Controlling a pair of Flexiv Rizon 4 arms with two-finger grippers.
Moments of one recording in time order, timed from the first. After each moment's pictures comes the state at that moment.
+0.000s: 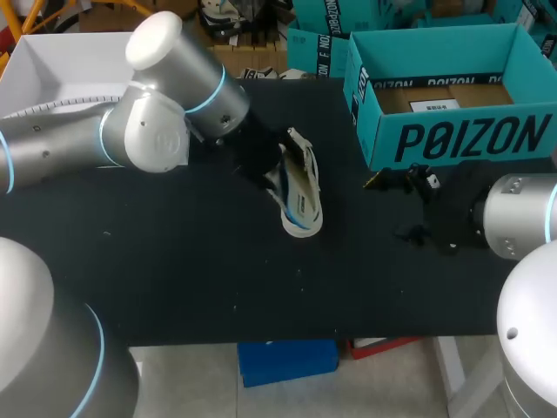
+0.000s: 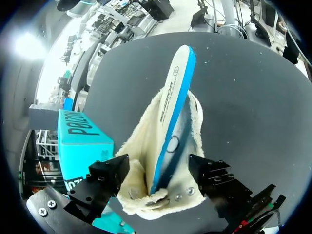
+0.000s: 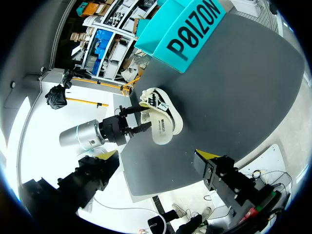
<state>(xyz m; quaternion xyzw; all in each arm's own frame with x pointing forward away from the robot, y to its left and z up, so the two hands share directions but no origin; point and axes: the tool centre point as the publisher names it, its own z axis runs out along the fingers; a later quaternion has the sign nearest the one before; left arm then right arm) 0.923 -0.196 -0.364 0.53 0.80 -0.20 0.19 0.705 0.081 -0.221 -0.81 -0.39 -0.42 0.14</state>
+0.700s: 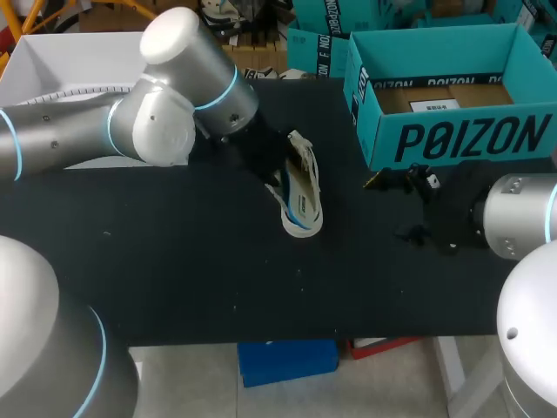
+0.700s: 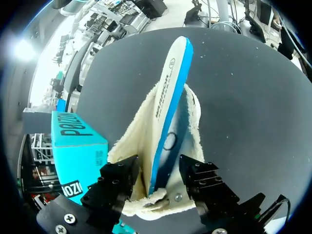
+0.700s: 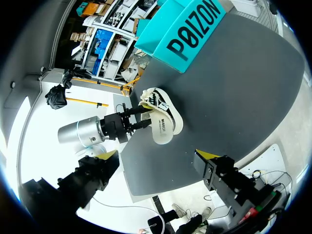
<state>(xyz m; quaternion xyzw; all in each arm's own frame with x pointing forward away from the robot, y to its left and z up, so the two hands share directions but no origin) 0.928 -0.197 -0.373 0.55 0.80 -0.17 0.18 0.705 0.081 -0.221 -0.81 -0.39 -0.42 0.14</state>
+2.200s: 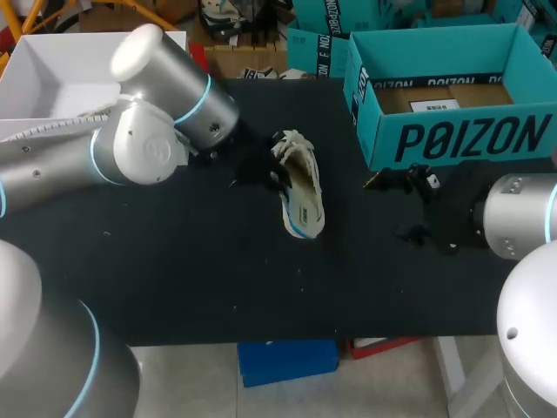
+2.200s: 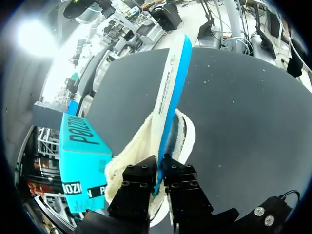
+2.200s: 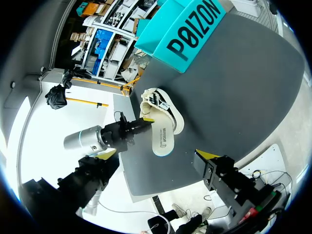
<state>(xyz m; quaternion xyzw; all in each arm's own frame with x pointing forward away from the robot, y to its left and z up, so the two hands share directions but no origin) 0.892 -0.196 -0.369 0.51 0.80 -0.25 0.18 0.705 0.081 -0.221 -0.81 -0.39 -0.42 0.14</state>
